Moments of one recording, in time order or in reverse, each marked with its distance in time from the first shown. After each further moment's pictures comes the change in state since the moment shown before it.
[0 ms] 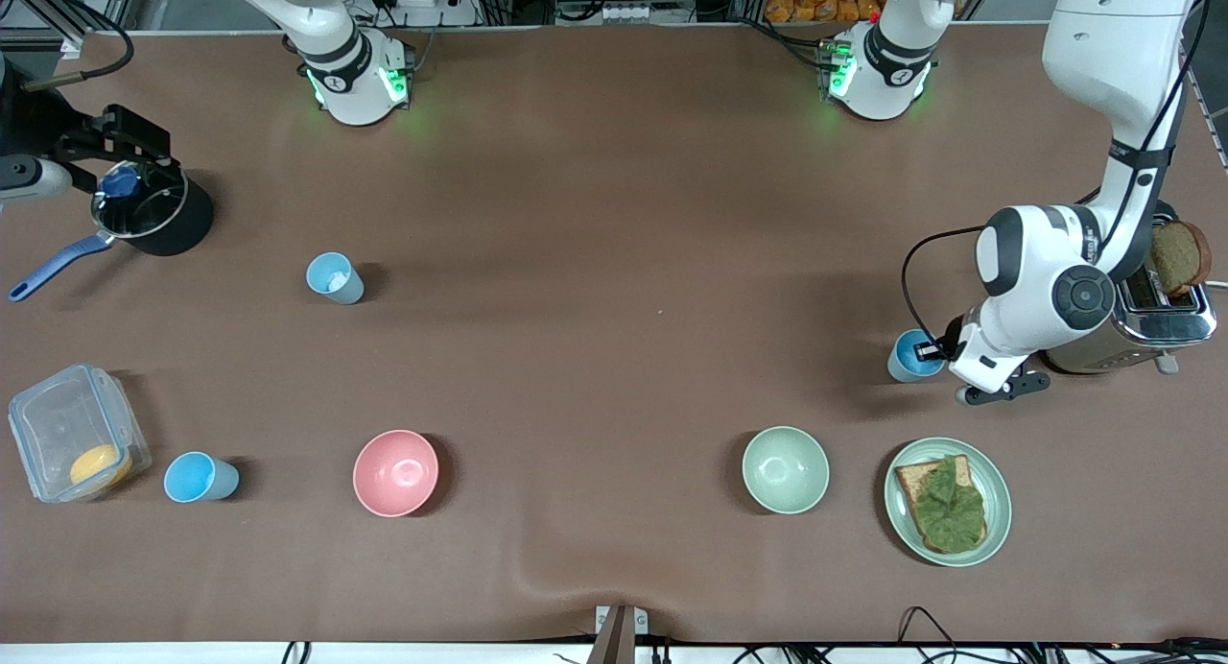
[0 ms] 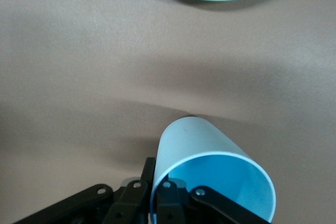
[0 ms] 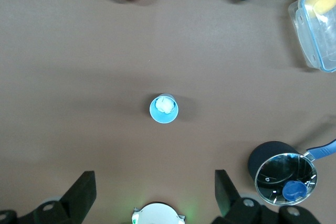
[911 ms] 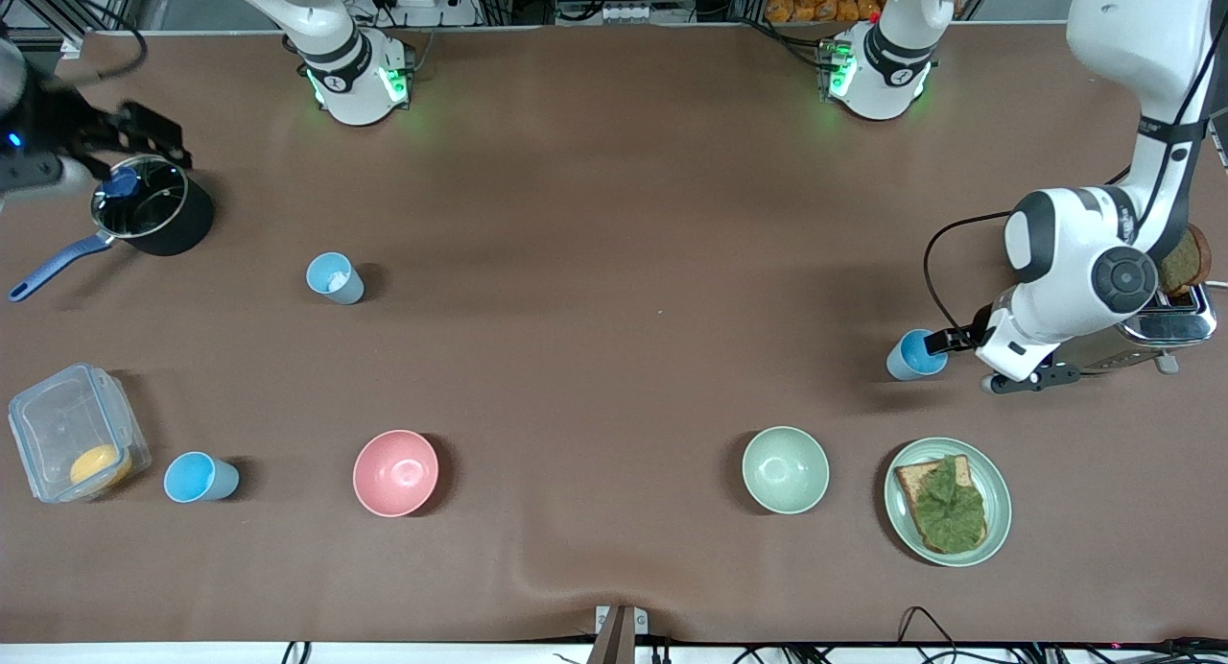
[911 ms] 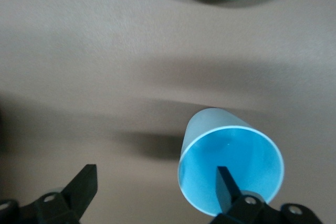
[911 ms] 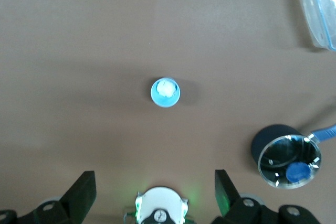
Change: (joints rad) left arm 0.036 -0.042 0.011 -0.034 0.010 -0.020 0.102; right arm 0.000 -0.039 -0.002 -0.010 0.000 -0.076 0.012
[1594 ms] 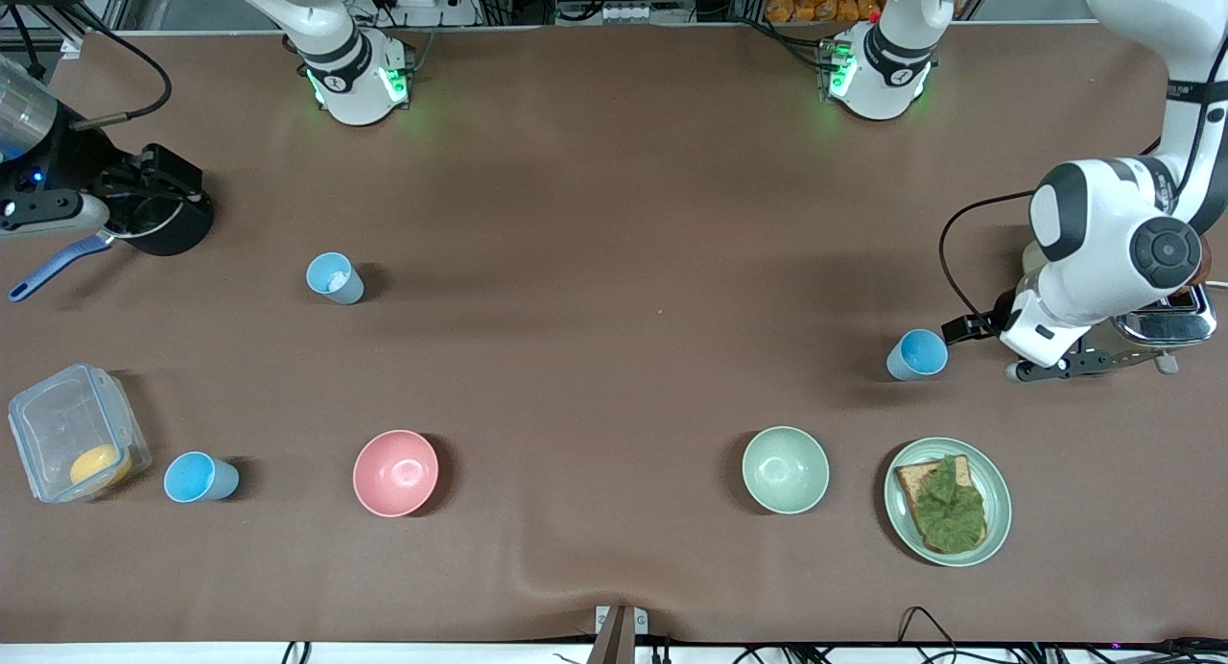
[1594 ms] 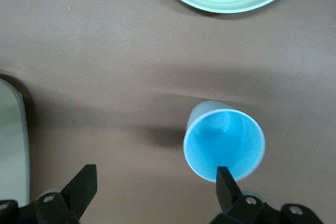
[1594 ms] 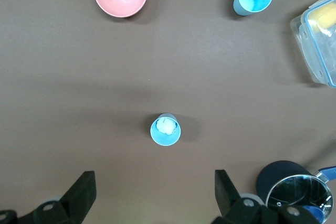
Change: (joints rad) left arm 0.009 -0.095 0.008 0.000 0.000 -0.064 0.003; right arm 0.011 0.017 0.010 -0.118 0.000 0.247 0.026
